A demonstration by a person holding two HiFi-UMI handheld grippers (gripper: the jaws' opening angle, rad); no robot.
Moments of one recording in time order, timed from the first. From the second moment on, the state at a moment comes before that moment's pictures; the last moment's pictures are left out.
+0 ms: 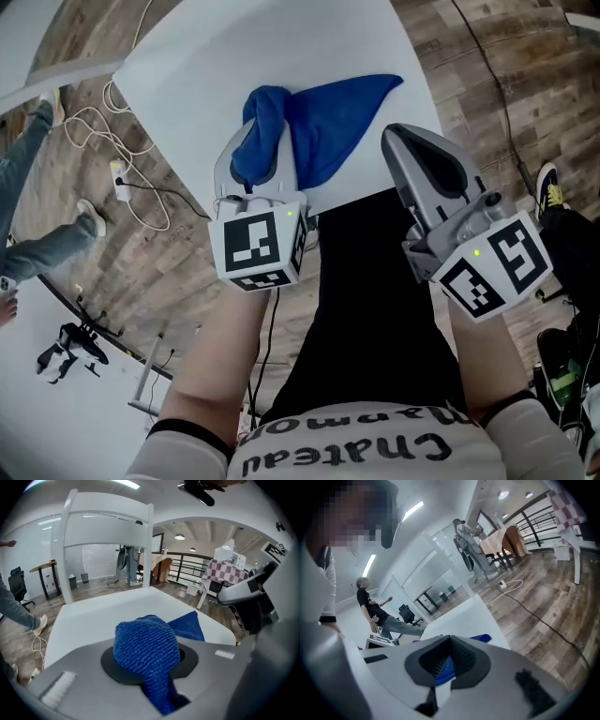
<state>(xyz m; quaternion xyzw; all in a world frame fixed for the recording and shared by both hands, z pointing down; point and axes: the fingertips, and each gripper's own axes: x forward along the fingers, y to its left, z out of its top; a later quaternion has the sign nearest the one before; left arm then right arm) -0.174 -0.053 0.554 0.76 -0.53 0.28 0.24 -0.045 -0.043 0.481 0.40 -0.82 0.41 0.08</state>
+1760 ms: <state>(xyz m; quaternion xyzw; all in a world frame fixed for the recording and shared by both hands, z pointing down) -0.297 0.042 0.544 0.66 -0.63 0.30 0.29 -0.140 -0.041 0.451 0.27 -0.87 0.39 0.12</state>
